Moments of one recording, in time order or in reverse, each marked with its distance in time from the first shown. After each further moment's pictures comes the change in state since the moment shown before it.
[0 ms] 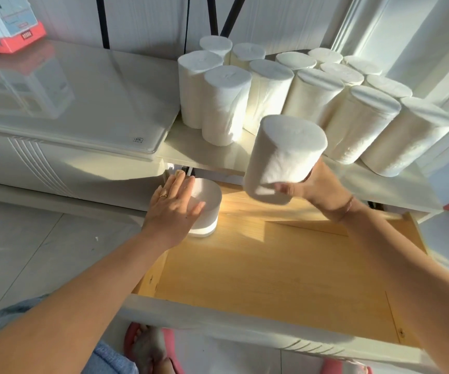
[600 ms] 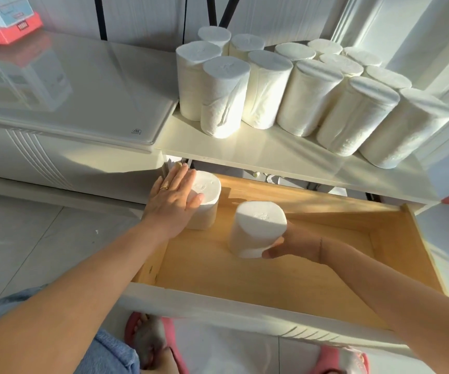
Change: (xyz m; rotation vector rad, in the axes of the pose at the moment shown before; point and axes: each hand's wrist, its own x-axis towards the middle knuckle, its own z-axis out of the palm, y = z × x) left_hand -0.001 -0.001 0.000 -0.003 -0.004 0.025; right_hand -0.058 0.106 0.029 -0.138 -0.390 0.521
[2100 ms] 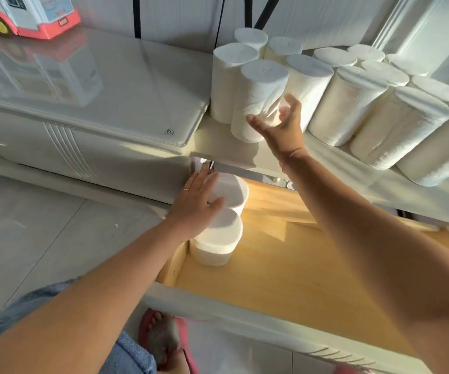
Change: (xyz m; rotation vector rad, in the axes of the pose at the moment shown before) left_hand 0.001 -0.002 -0.012 -0.253 -0.021 -0.014; right_hand 0.104 -0.190 -0.020 0.225 0.775 -0.444
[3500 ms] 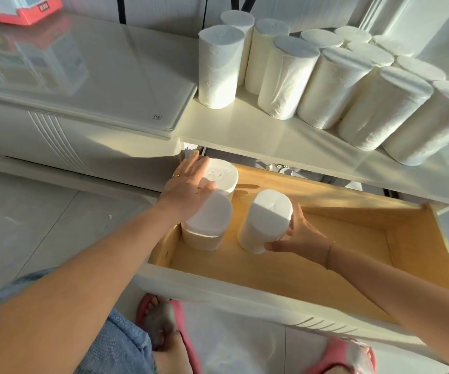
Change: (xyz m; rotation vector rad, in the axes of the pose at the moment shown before) left_hand 0.000 0.000 0.001 0.024 -0.014 -0.059; right_hand -0.156 0.116 -0.097 -0.179 -0.577 0.336
